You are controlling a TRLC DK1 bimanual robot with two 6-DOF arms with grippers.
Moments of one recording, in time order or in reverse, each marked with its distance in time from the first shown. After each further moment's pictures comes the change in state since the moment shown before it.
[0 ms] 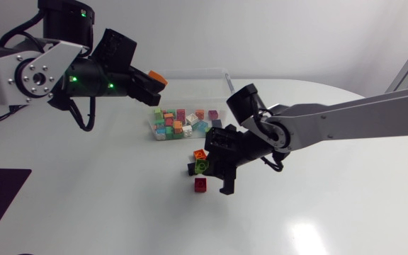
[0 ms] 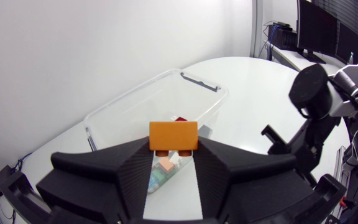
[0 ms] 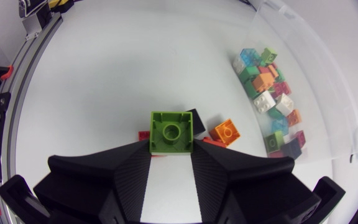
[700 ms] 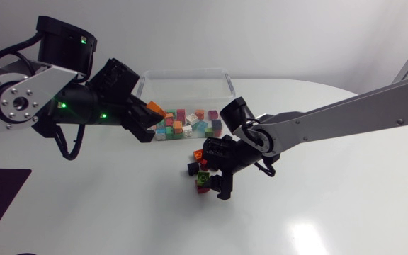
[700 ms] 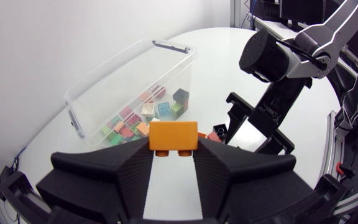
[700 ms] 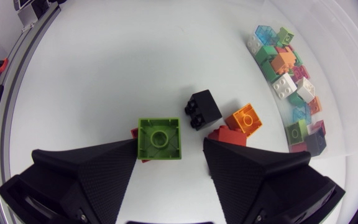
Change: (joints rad) left arm -0.060 -0.130 -0.128 -0.165 -0.004 0.093; right arm -0.003 0.140 0.031 0.011 -0.003 -0.006
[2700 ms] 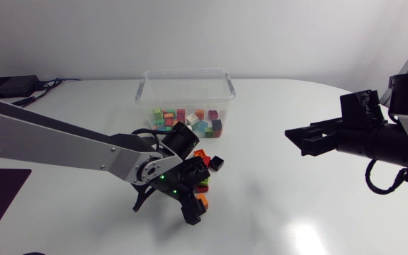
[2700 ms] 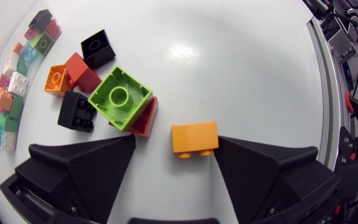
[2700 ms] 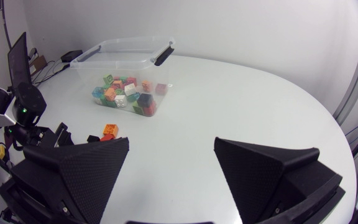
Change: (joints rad) left arm -0.322 0.506 -0.050 0.051 -0.001 0.053; right arm -0.524 -0.814 -0.400 0.088 0.032 0.678
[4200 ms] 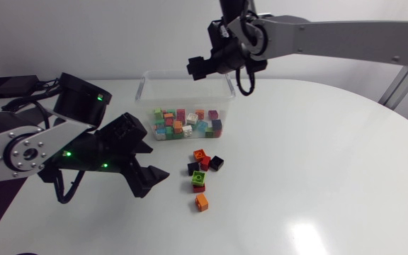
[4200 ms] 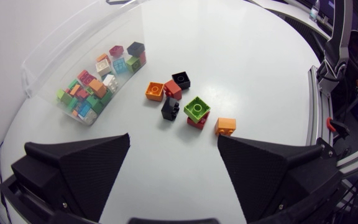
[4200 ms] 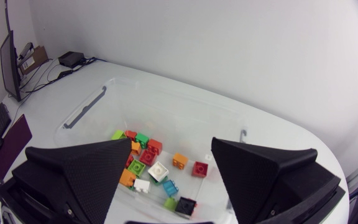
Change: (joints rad) left arm 0.255 -0.552 -0.171 -0.094 0.053 0.016; right arm 0.432 0.914 1.100 -0.167 0.344 0.124
